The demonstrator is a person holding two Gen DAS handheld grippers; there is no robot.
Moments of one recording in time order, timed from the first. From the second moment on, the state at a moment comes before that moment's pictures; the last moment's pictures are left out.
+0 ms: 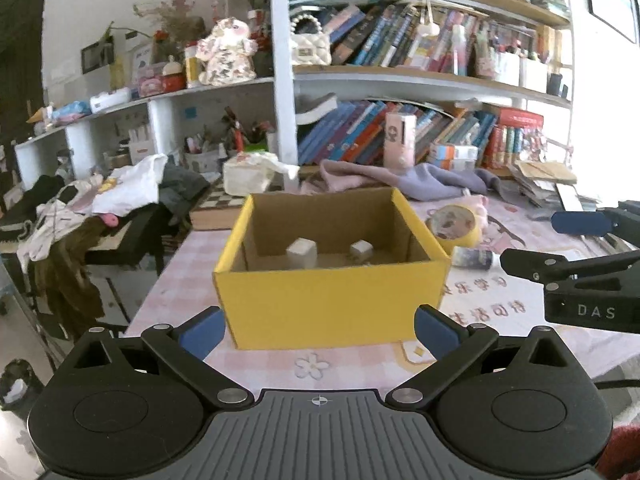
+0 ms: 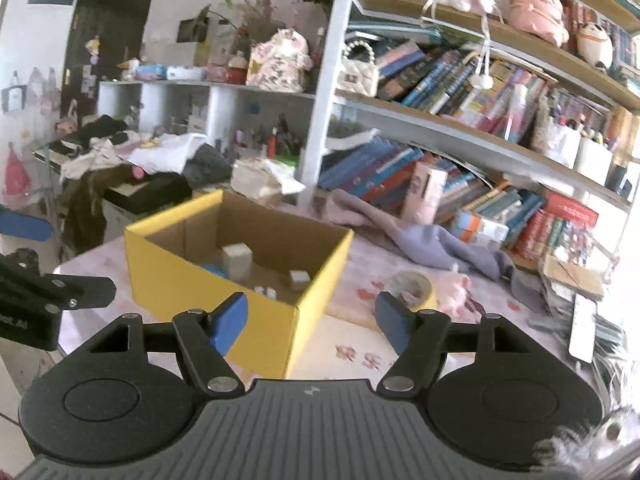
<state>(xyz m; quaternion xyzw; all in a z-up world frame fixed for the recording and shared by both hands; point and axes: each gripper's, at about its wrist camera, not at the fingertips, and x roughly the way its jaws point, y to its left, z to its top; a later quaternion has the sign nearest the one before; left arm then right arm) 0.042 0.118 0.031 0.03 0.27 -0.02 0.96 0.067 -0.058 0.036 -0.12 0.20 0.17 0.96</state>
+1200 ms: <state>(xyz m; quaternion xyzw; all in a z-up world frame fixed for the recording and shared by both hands) 0.125 -0.075 0.000 0.16 0.30 -0.24 0.91 0.114 -0.218 0.007 -0.06 0.29 0.02 0.96</state>
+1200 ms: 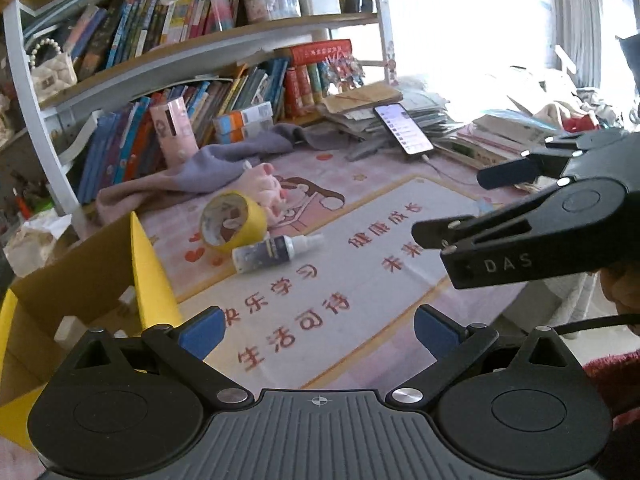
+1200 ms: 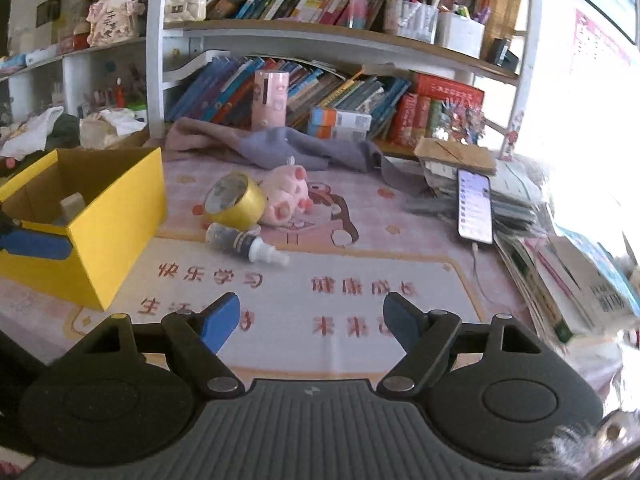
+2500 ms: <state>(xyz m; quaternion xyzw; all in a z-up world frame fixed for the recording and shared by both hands) 0.319 -0.119 -0.058 -0.09 0.47 0.01 0.88 0.344 -0.340 -0.021 0.01 0.34 0.17 0.92</state>
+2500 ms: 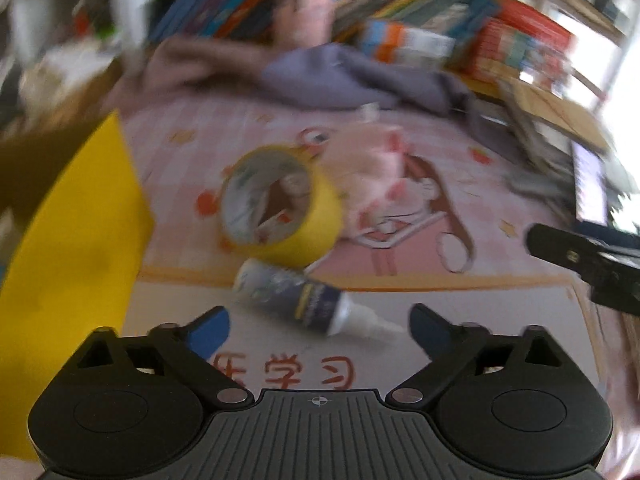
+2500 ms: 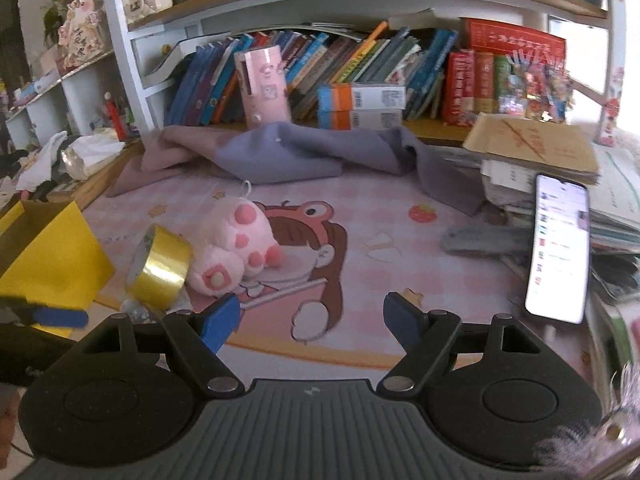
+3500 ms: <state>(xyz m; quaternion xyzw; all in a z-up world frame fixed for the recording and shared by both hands) 0.334 -0.107 -0.085 -0.08 0.48 0.03 0.87 0.429 -0.253 -0.054 0.17 0.42 0.34 0.83</state>
